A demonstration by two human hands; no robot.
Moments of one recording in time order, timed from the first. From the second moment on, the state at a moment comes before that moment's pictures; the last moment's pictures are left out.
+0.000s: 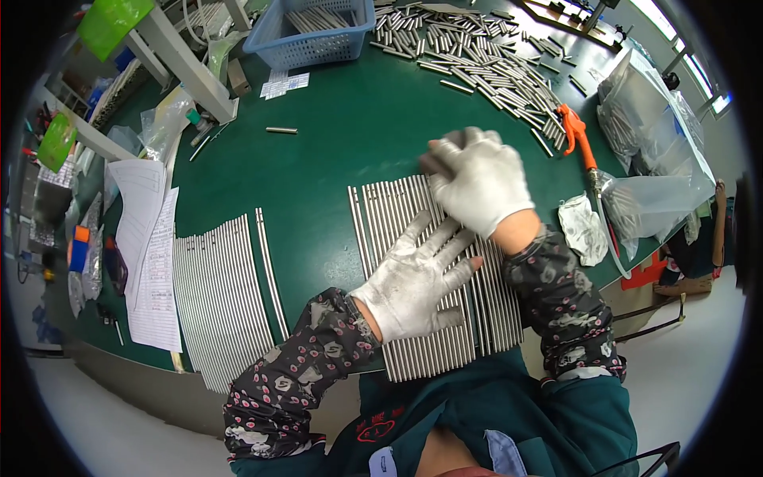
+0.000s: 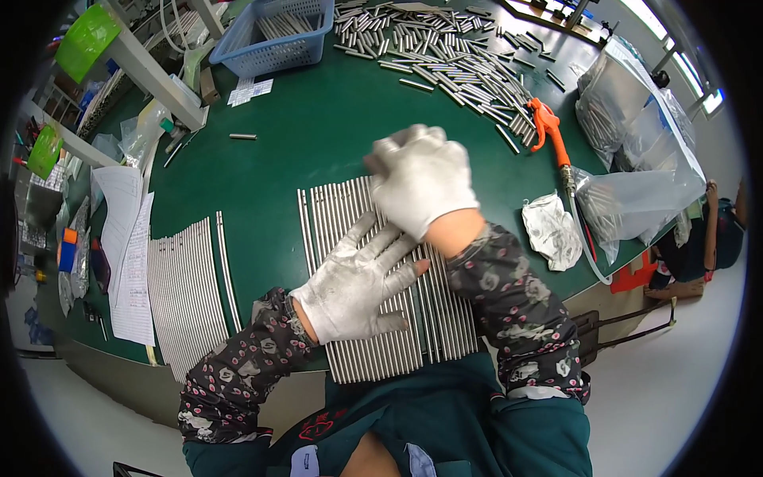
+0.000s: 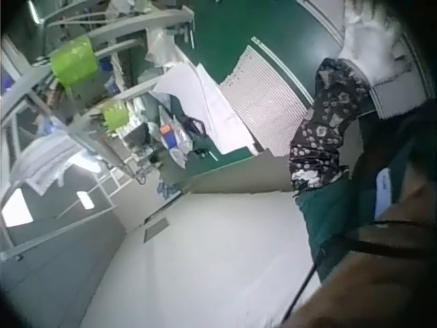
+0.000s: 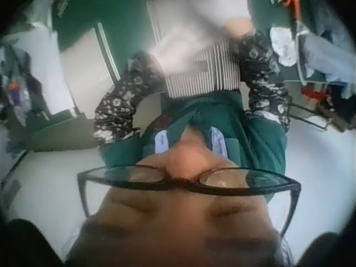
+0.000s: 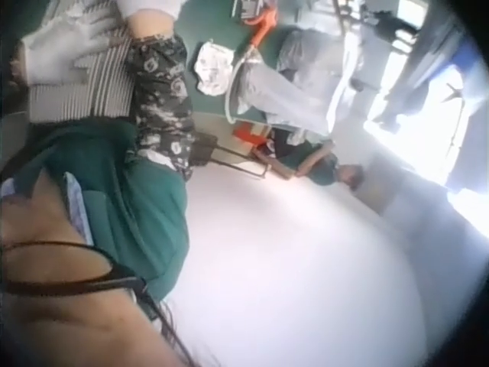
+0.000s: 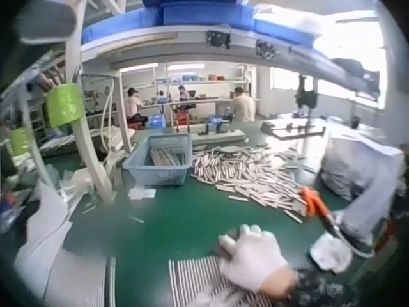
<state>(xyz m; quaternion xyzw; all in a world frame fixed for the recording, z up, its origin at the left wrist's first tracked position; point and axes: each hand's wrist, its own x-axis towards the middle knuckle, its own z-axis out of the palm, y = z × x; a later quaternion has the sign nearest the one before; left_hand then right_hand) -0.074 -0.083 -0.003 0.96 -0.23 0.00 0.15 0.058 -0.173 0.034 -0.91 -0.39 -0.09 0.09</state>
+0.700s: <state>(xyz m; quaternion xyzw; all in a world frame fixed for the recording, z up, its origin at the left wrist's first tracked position) -0.057 -0.092 0.018 0.96 -0.24 0.00 0.11 0.110 -0.237 -0.006 -0.88 -0.29 -0.23 0.30</state>
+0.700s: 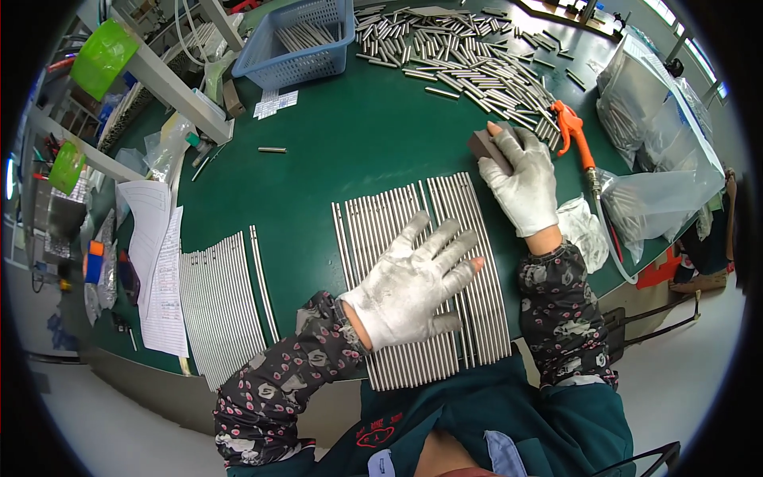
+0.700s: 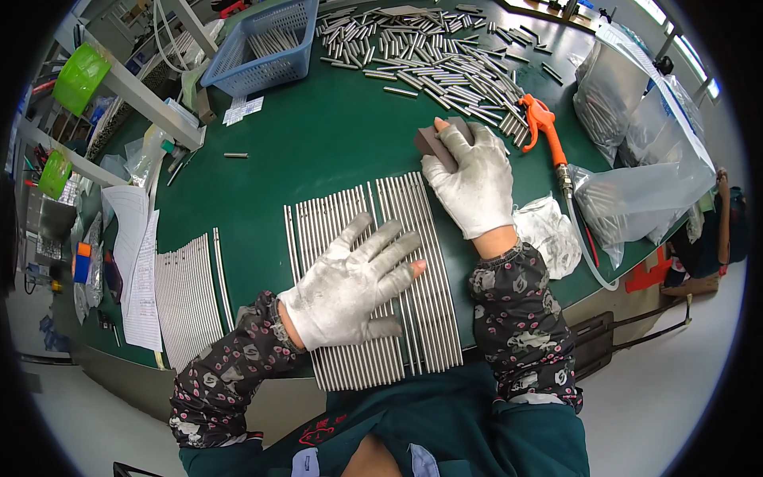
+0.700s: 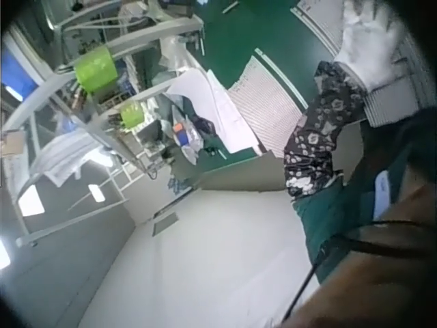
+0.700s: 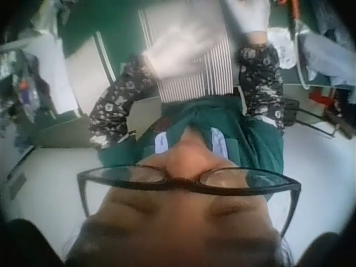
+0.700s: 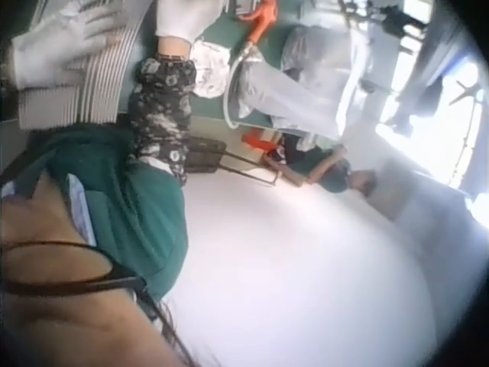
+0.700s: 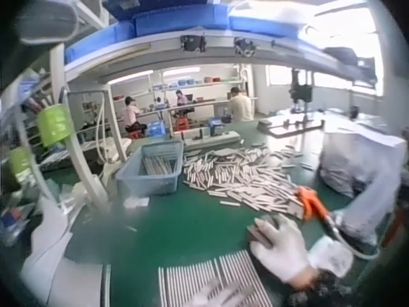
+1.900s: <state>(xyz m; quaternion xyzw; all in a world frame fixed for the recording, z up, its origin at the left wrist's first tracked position) -0.029 -0.112 -0.020 0.95 -0.28 0.01 0.16 0.069 -0.203 0.016 -0.90 -0.38 -0.12 0.17</state>
